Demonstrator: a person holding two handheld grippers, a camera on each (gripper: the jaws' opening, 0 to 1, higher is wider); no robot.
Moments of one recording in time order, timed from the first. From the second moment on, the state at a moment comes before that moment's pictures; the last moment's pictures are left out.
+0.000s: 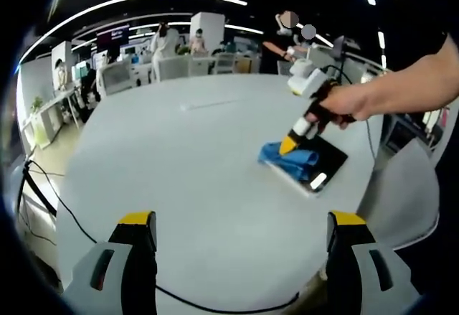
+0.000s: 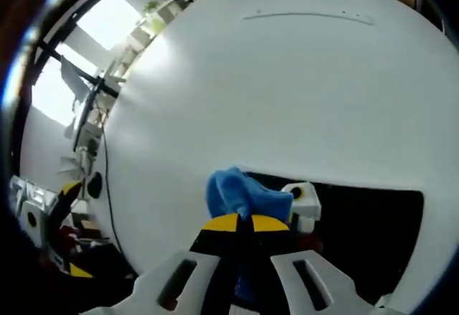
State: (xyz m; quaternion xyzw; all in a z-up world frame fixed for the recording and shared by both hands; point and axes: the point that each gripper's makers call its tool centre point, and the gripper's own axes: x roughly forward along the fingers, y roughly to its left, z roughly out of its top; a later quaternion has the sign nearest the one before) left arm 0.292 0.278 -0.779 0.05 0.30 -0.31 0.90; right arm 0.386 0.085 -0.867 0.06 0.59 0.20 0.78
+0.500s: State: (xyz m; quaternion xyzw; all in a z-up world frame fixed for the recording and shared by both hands) left arm 0.291 0.275 -0.777 0.05 0.30 -0.31 0.90; right arm 0.363 0.092 -0.868 0.06 0.60 0.22 0.77
